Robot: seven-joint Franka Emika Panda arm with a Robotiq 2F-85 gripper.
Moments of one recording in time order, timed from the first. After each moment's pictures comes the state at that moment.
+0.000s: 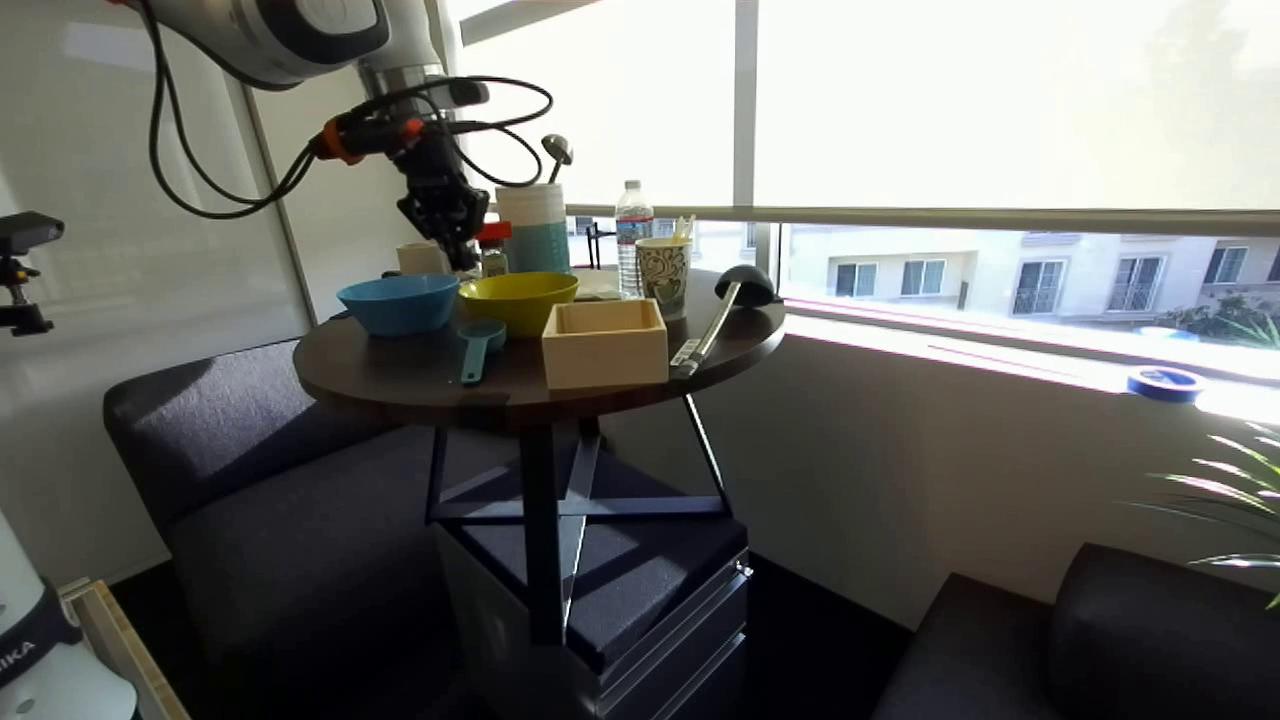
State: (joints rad) arm 0.02 -0.33 -0.04 -2.29 -0.05 2.15 -0.19
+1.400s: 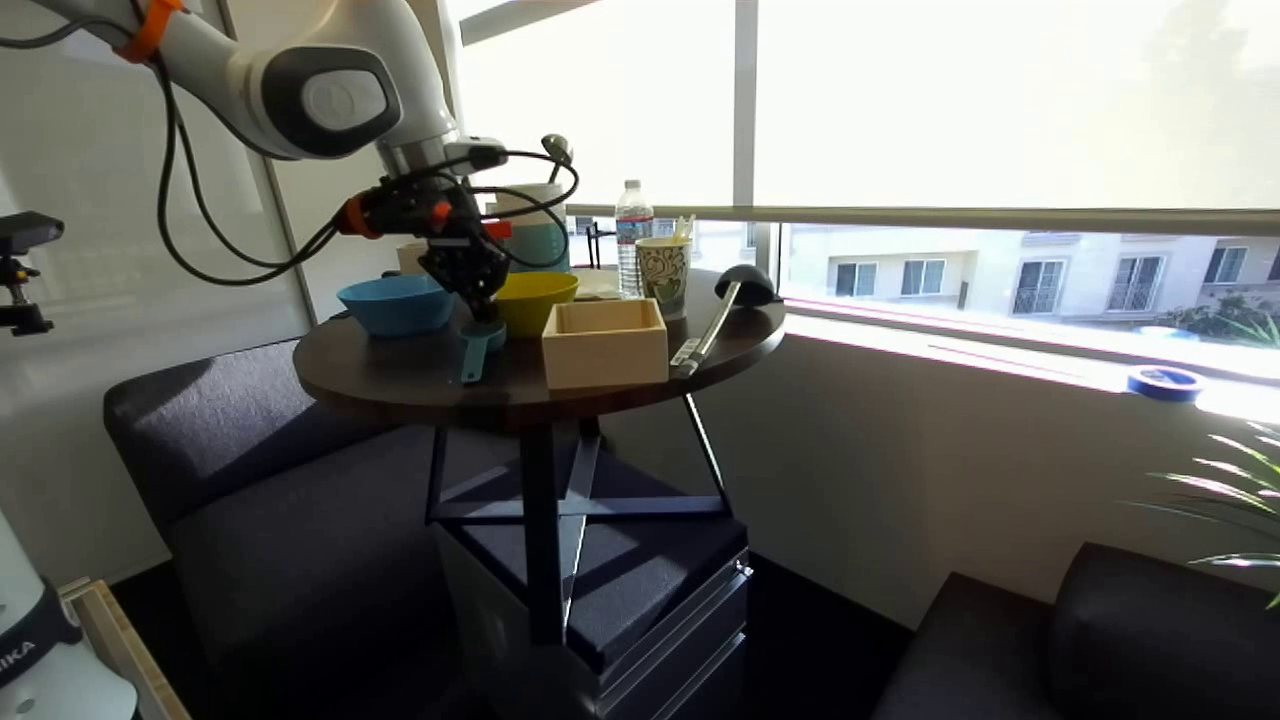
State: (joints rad) arm 0.02 -0.32 -0.13 -2.49 -0.01 2.45 -0.32
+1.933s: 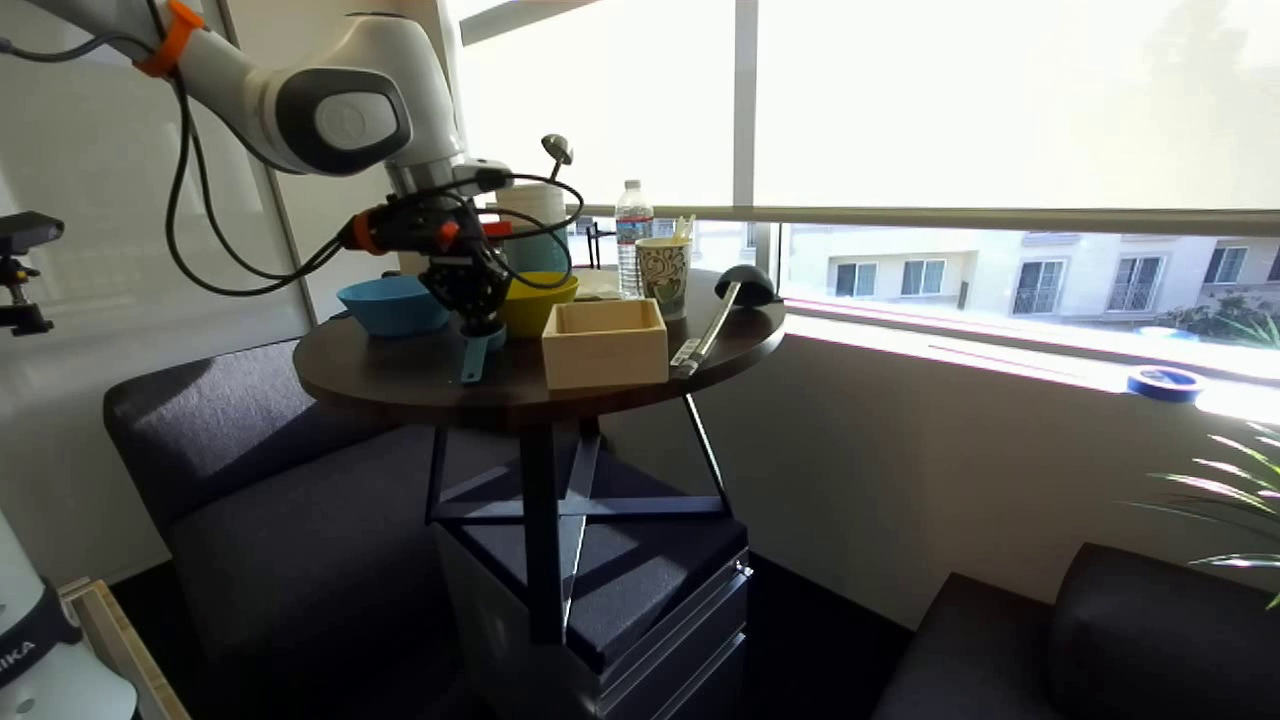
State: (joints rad) arm 0.02 -0.28 -0.14 -2.49 0.01 2.43 -0.36
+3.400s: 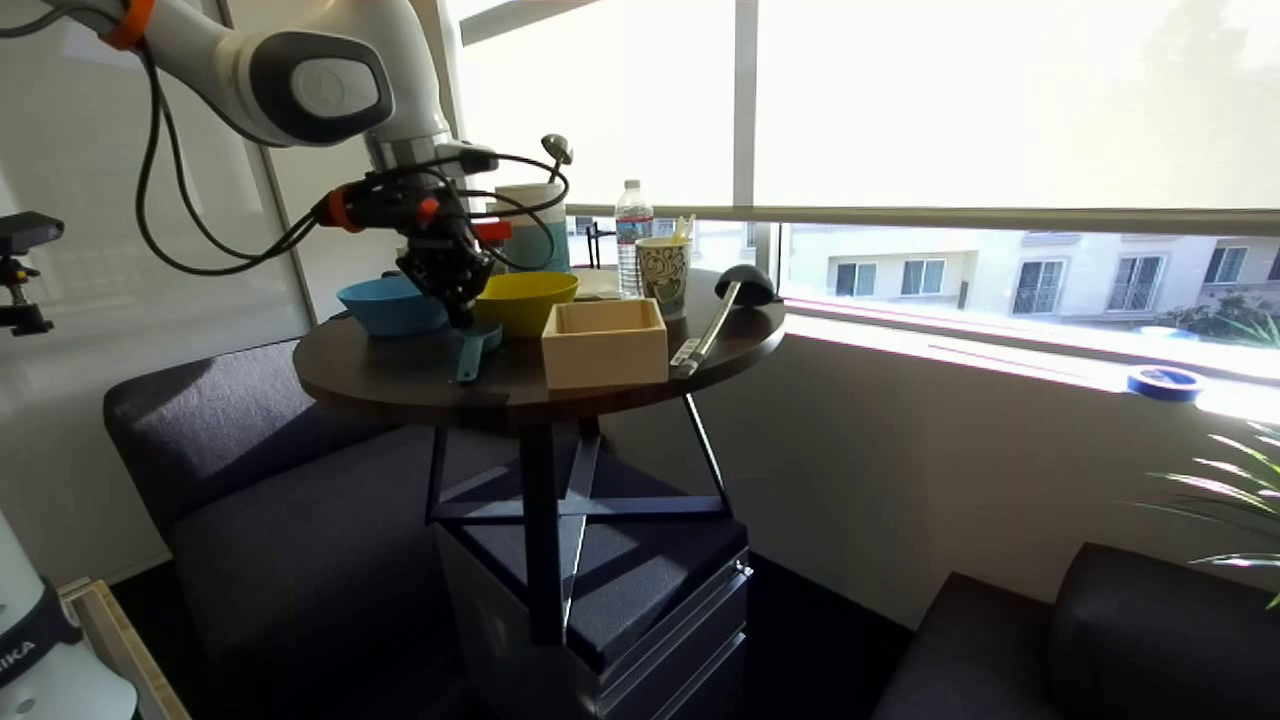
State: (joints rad) arm 0.02 -0.35 -0.13 -2.49 0.01 2.31 -0.36
